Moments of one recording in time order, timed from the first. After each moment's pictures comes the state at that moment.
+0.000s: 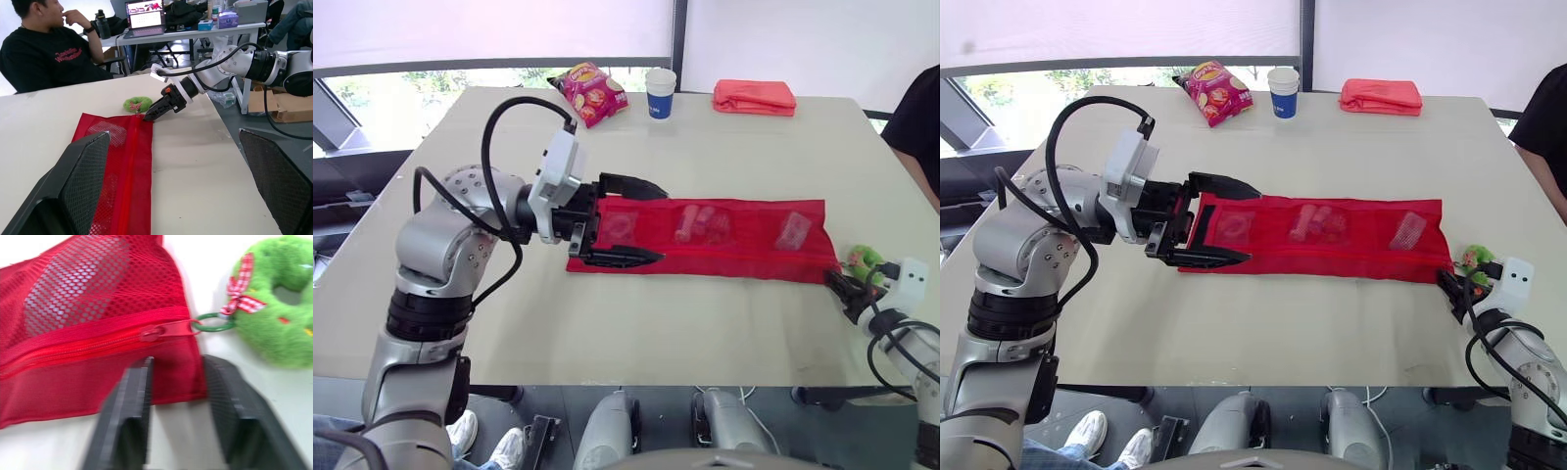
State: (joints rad) left arm -0.67 0.74 -0.01 -0.25 -0.67 0.56 -1.32; right arm 0.03 -0.38 -0.48 -0.23 0.67 0.81 0.21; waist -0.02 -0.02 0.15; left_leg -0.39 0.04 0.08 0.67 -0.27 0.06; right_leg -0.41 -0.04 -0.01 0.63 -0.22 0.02
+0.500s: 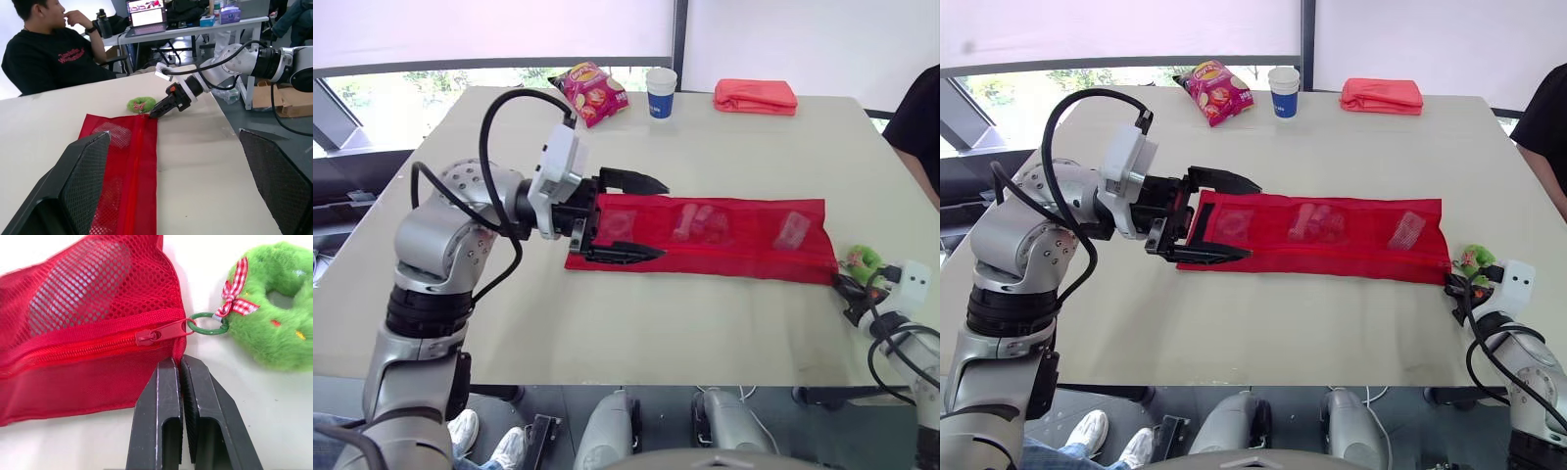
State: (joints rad) left arm -0.69 0.74 -0.02 -0.25 -0.65 0.55 -1.33; right arm 0.07 -0.41 -0.53 -0.25 0.70 0.76 0.27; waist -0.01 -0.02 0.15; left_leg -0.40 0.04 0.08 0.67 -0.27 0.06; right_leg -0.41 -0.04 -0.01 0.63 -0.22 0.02
